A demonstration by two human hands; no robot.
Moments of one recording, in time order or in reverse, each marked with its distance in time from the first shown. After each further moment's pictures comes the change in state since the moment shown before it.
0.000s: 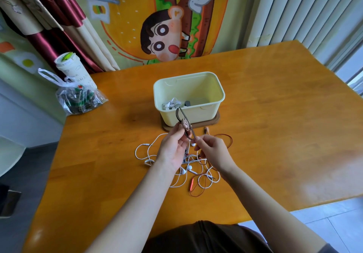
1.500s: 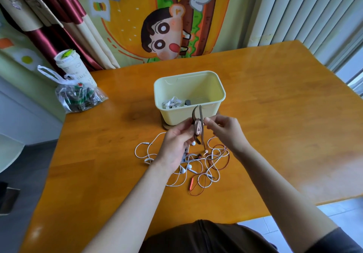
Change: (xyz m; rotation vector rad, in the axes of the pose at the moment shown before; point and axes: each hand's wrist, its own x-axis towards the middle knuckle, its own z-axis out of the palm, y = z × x) left_hand -0.011 0.005 0.001 0.336 -0.285 0.144; right_hand 0.026 -0.024 -0.039 -0.118 0.102 -0.169
